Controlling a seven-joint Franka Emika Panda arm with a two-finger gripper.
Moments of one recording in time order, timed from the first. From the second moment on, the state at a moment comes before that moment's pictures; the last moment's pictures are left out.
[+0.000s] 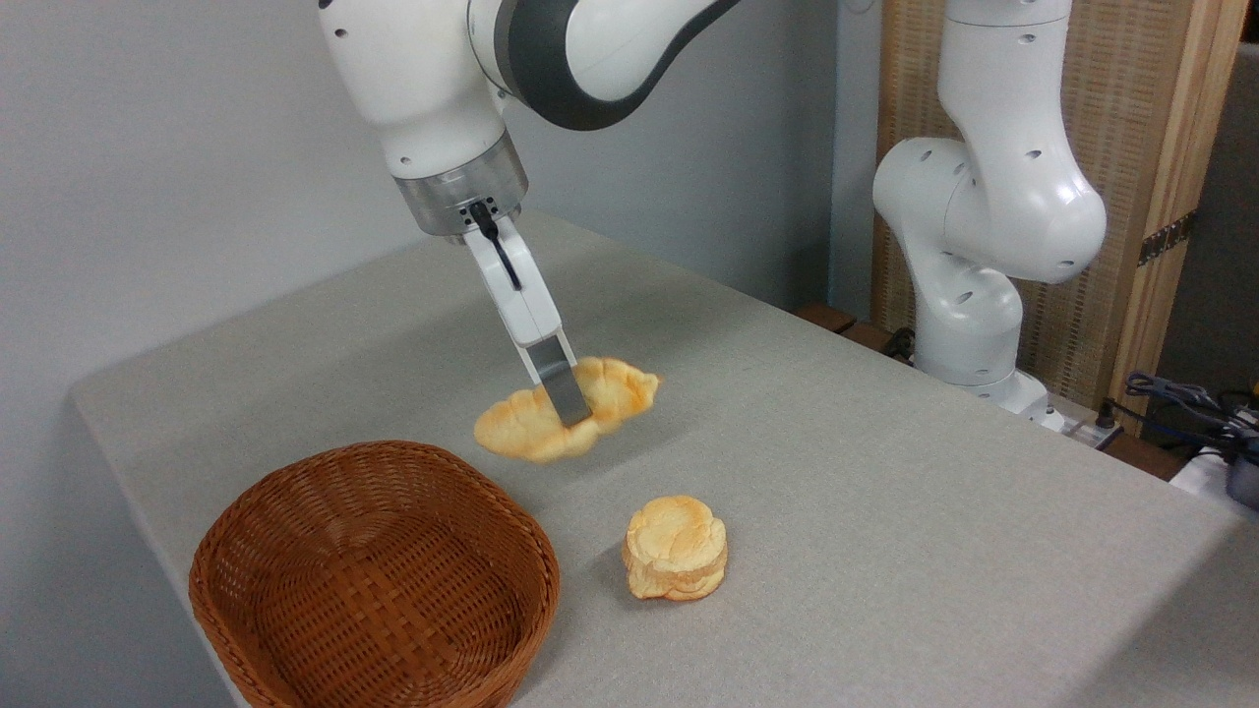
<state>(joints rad) -0.10 -0.02 -0.07 -1.88 0.00 1.67 0.95</state>
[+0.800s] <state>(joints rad) -0.10 -0.03 -0.06 -1.84 0.03 1.75 0.95</state>
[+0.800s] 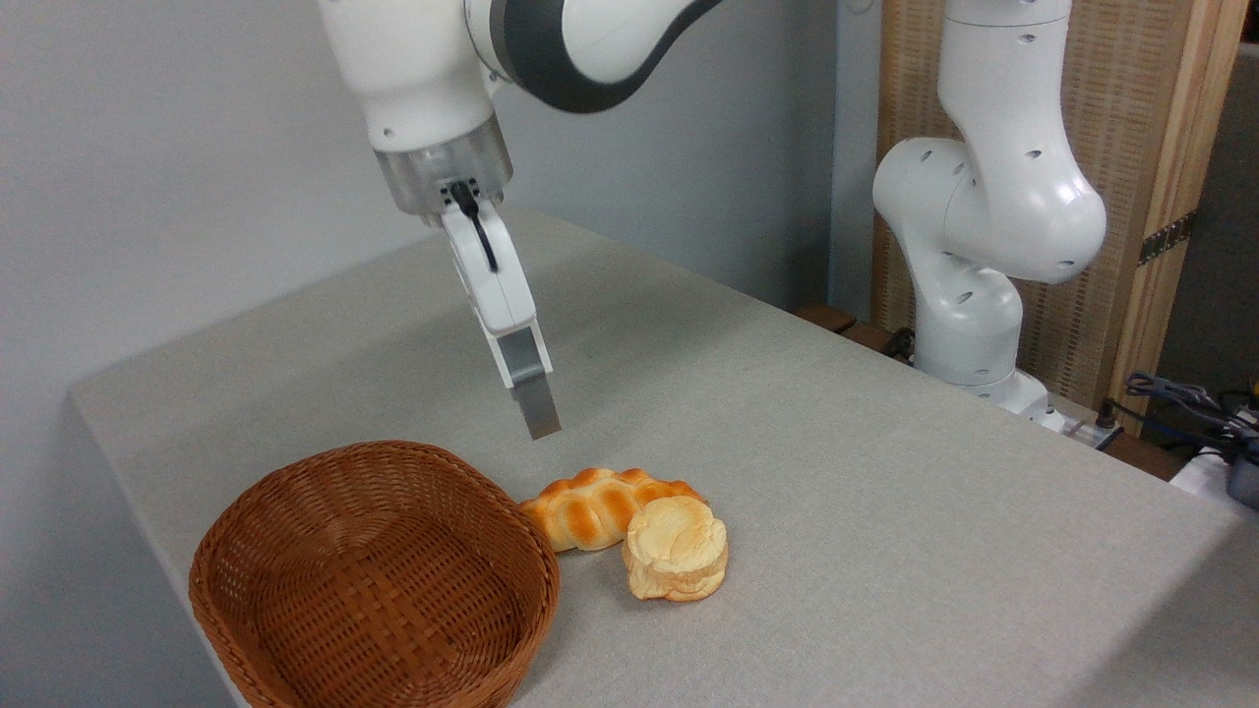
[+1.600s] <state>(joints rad) -0.09 -0.03 0.08 -1.77 -0.09 1.88 0.80</state>
